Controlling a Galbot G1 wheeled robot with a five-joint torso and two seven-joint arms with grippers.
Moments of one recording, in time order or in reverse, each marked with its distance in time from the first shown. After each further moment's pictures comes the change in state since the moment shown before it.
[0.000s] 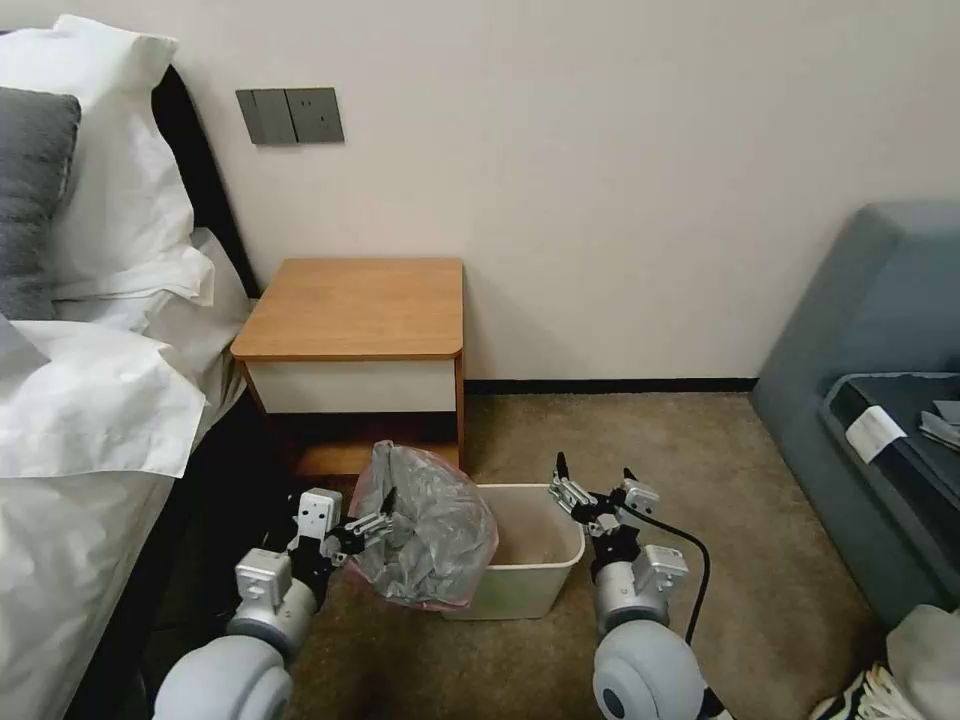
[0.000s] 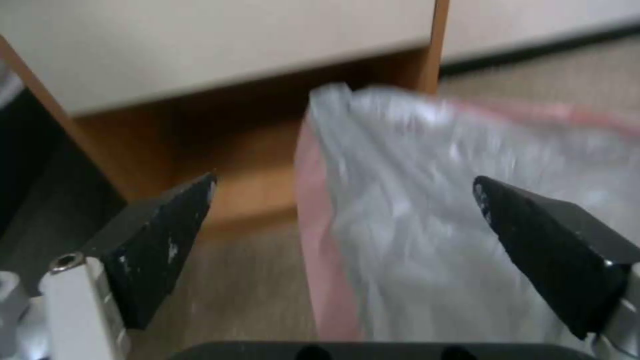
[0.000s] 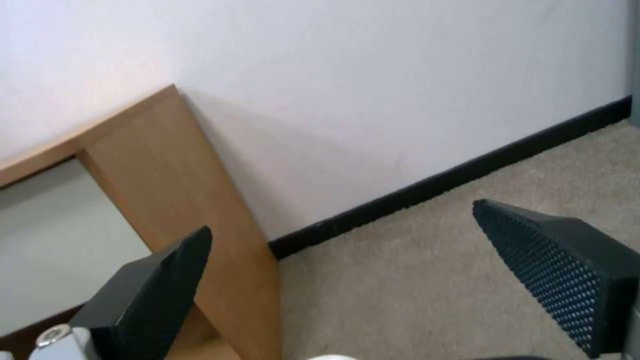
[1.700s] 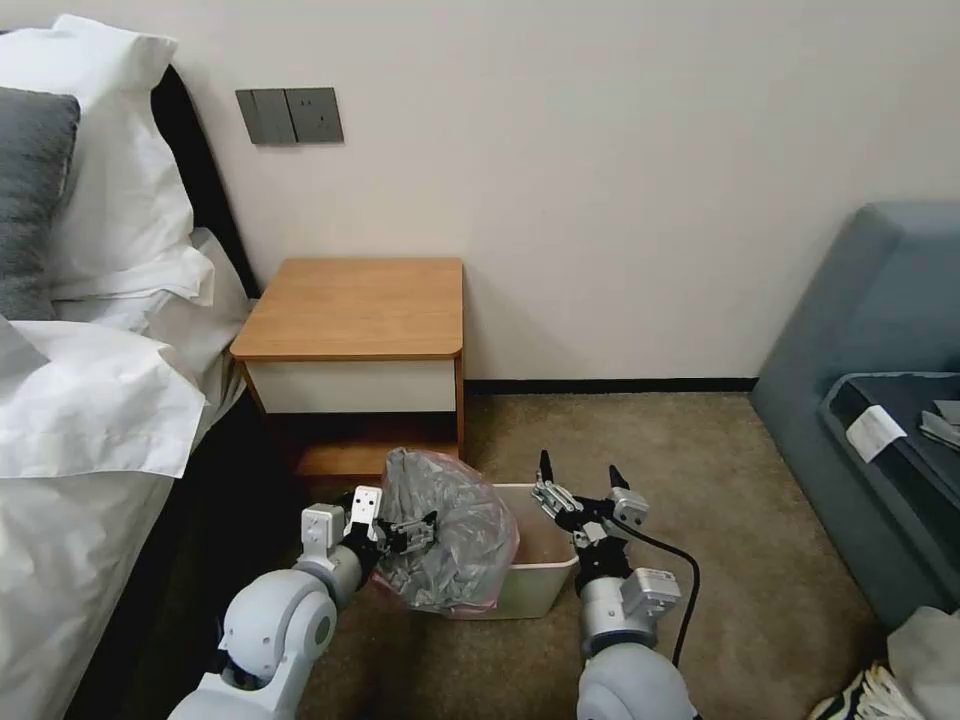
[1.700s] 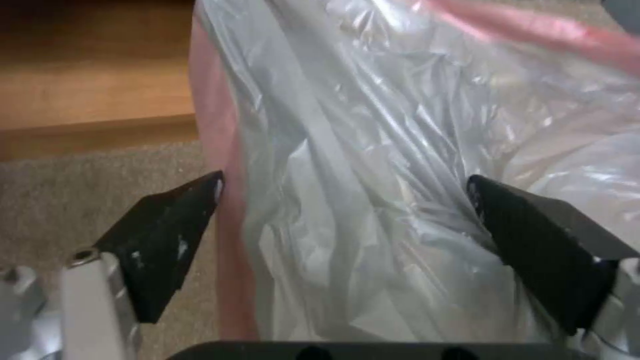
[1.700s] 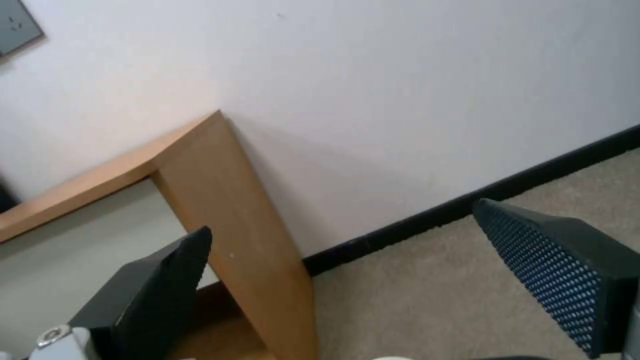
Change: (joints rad) left arm -0.211 -0.082 0.064 0.202 -0.212 0.201 0.058; right arm -0.053 0.035 -0.031 0.039 -0.087 0.057 -0.040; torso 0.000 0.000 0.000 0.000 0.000
